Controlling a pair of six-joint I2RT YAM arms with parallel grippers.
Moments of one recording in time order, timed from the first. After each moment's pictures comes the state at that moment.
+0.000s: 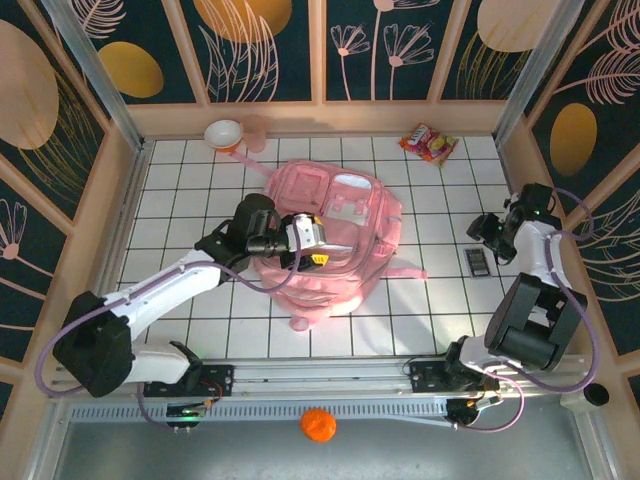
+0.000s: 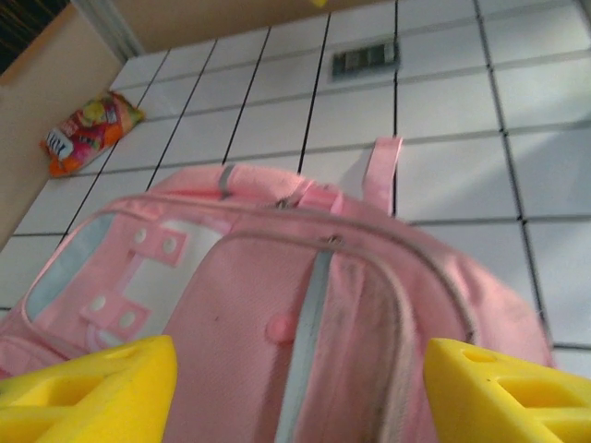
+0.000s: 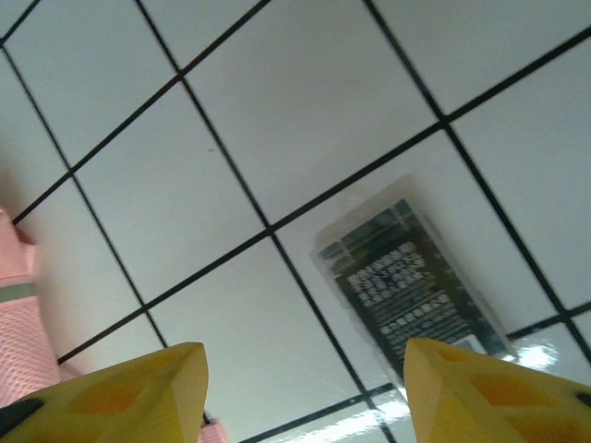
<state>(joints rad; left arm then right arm) -0.67 1.35 0.88 -0.08 0.51 0.63 -0.39 1.41 1.00 -0.73 -0.26 0.19</state>
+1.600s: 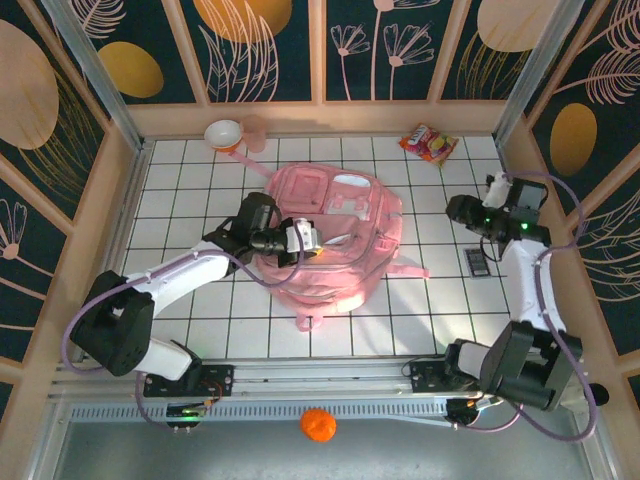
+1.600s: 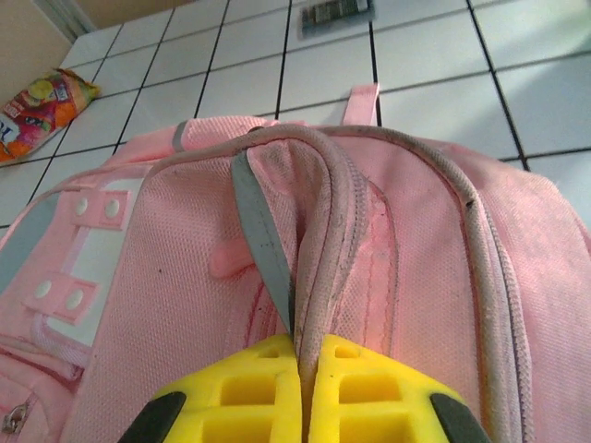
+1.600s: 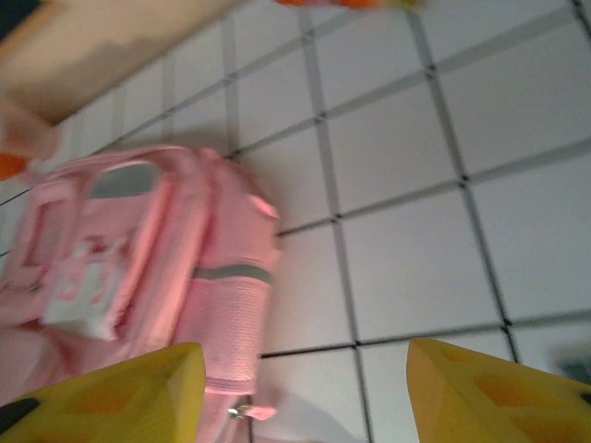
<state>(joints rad) -0.58 1.46 0.85 -0.03 0.67 0.73 -0.23 1.16 0.91 -0.48 -0.51 0.18</state>
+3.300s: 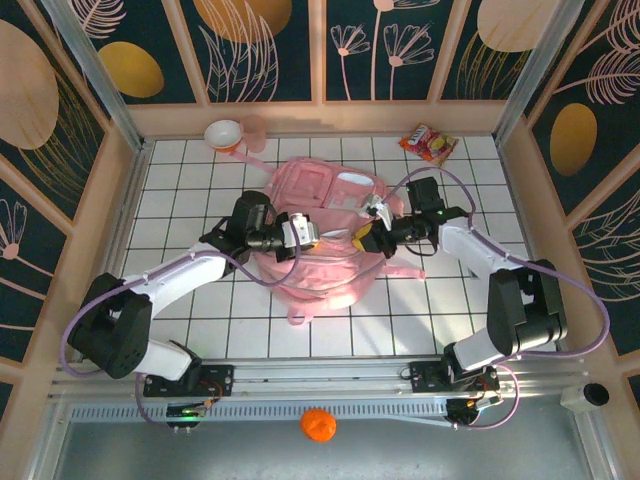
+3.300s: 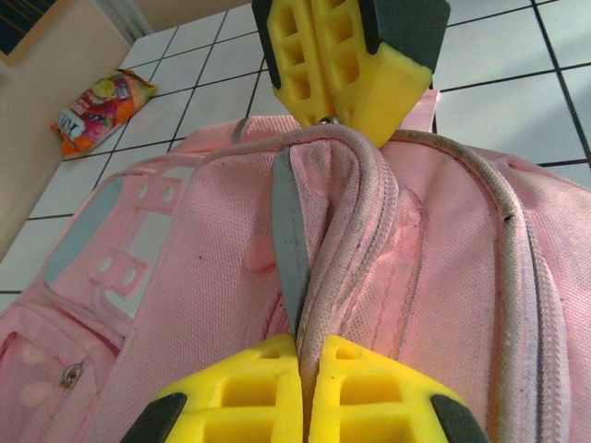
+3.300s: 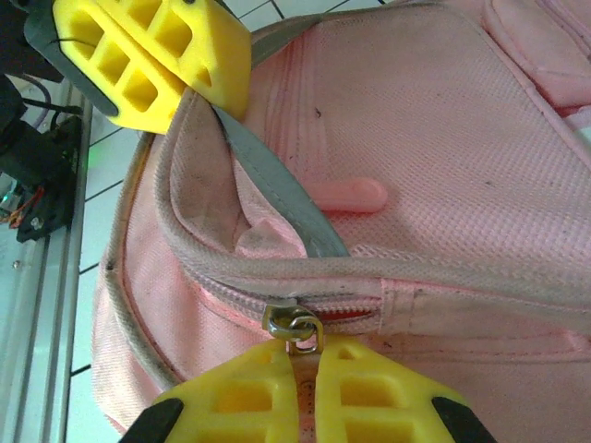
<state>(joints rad) -0.57 1.44 0.84 0.03 0.57 0.72 0.30 1.48 0.95 -0.45 -0.95 -0.52</state>
